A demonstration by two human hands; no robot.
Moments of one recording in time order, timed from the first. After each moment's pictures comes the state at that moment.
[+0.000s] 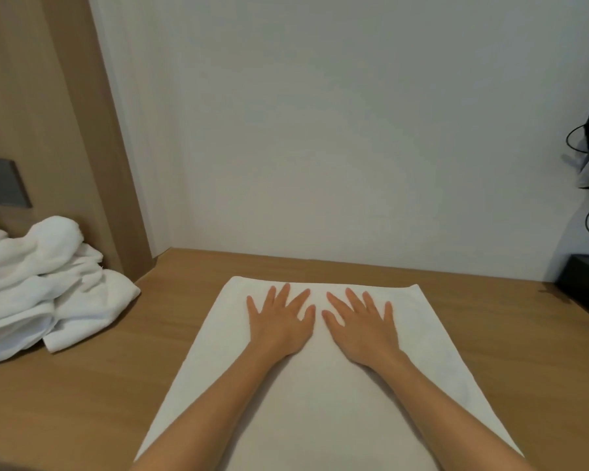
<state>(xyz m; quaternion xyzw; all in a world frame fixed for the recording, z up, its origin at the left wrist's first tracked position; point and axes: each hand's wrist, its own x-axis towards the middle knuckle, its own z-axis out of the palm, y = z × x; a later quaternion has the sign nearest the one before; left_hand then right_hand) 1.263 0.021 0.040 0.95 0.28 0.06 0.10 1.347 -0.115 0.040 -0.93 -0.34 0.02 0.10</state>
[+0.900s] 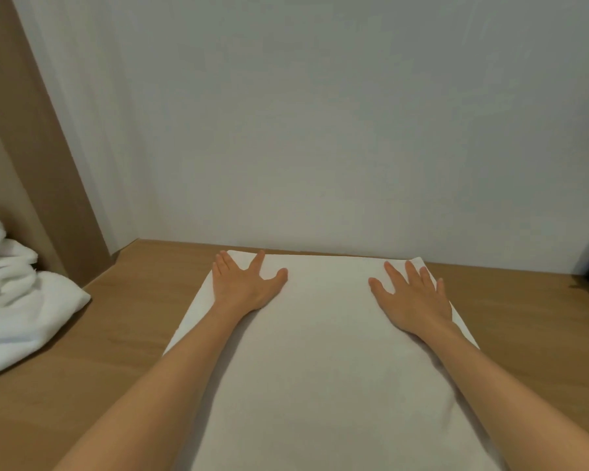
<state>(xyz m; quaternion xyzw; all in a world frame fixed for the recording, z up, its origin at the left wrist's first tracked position) 1.324 0.106 0.049 0.92 0.37 0.05 0.13 1.453 -0.129 0.042 -0.97 -0.22 0.01 0.10</state>
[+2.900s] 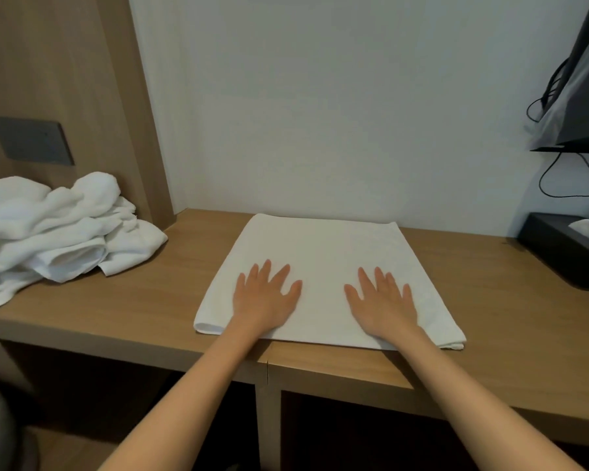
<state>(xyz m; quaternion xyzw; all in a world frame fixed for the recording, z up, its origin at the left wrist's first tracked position) 1.152 -0.027 0.045 0.95 0.28 0.05 0.10 1.267 -0.200 0.043 -0.95 -0.29 0.04 0.09</state>
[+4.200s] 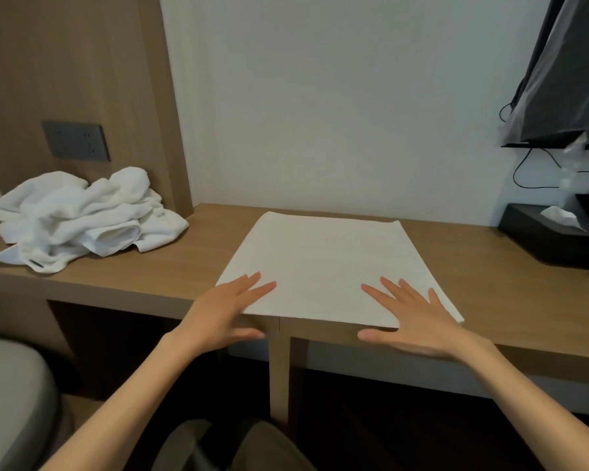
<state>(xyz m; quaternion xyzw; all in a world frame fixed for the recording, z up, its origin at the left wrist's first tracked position) 1.006 -0.027 0.042 0.99 0.09 0.08 0.02 1.217 -0.305 0.043 -0.90 -0.44 0.06 0.02</state>
